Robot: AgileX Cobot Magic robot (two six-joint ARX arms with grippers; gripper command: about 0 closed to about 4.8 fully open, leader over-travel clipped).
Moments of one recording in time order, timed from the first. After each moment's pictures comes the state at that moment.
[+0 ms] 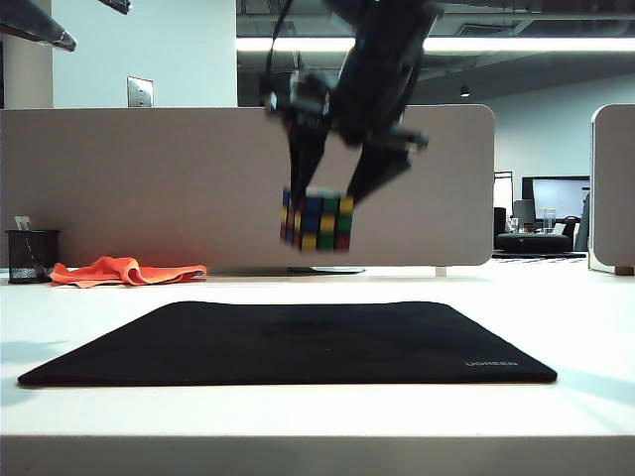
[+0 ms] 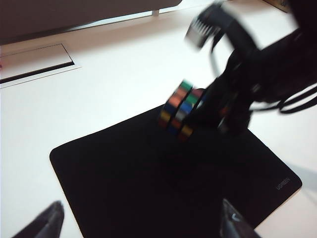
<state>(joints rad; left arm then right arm) -0.22 0.91 0.92 -0.43 0.38 0.07 0.58 1.93 1.65 -0.62 0.02 0.13</state>
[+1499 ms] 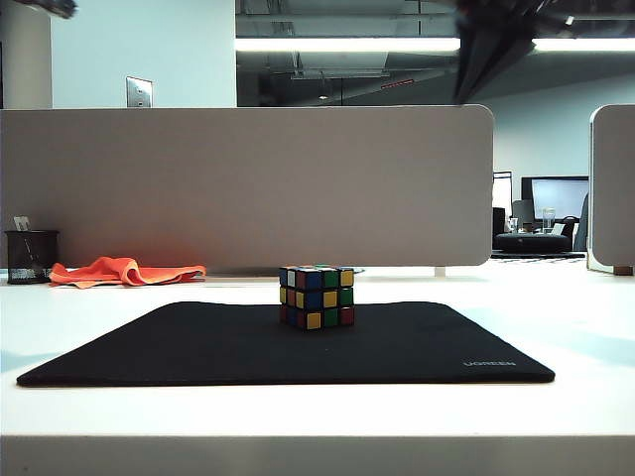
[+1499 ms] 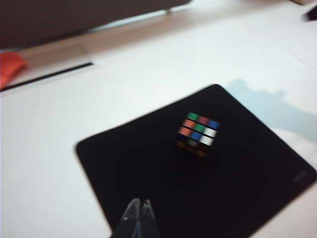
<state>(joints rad) -0.22 0.82 0.92 -0.51 0.31 0.12 0.32 1.57 1.63 -0.87 -0.04 0.10</state>
